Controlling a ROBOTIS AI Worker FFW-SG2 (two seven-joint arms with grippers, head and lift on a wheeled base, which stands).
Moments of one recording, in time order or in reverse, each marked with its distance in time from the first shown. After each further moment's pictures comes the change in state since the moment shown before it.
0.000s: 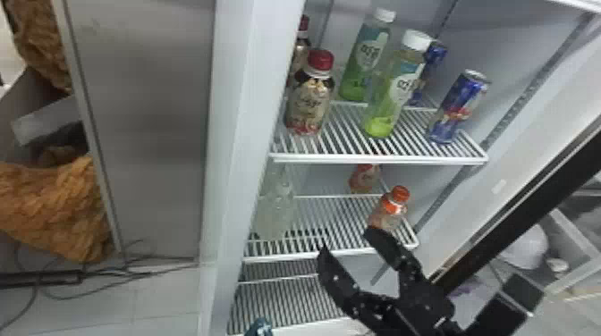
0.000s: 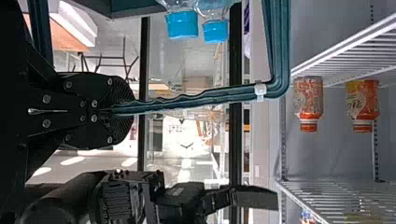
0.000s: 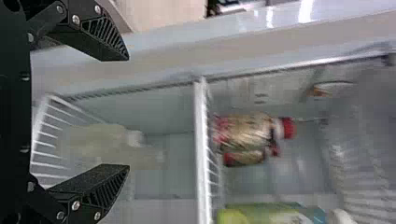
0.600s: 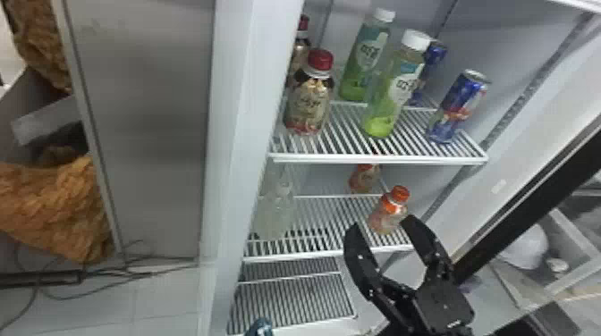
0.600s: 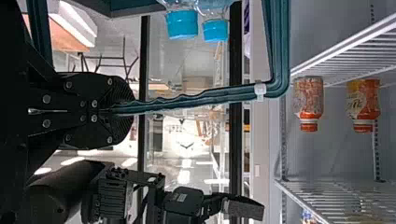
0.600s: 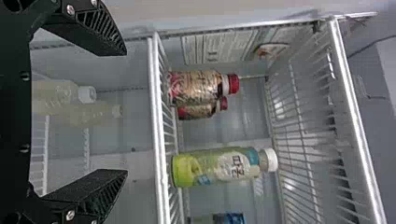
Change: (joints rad) left arm 0.000 -0.002 -0.001 0.000 -0.004 0.001 0.001; right arm -0.004 0.011 0.063 0.100 0.014 -0.297 -0.199
